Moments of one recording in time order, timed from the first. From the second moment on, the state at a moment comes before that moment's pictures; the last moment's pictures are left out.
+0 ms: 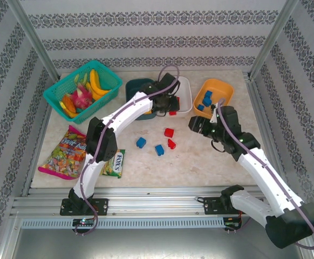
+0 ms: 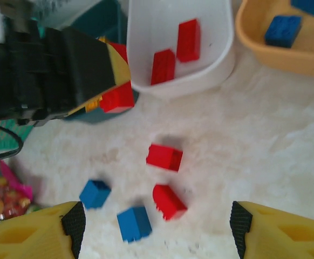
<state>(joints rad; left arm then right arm) -0.66 2.28 2.25 -0.90 0.07 -0.70 0.30 0.99 0.88 -0.54 -0.17 0.63</state>
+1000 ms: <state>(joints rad) -0.59 2.68 2.53 -0.53 0.27 -0.75 0.15 1.17 0.89 -0.38 -0.29 0.78</state>
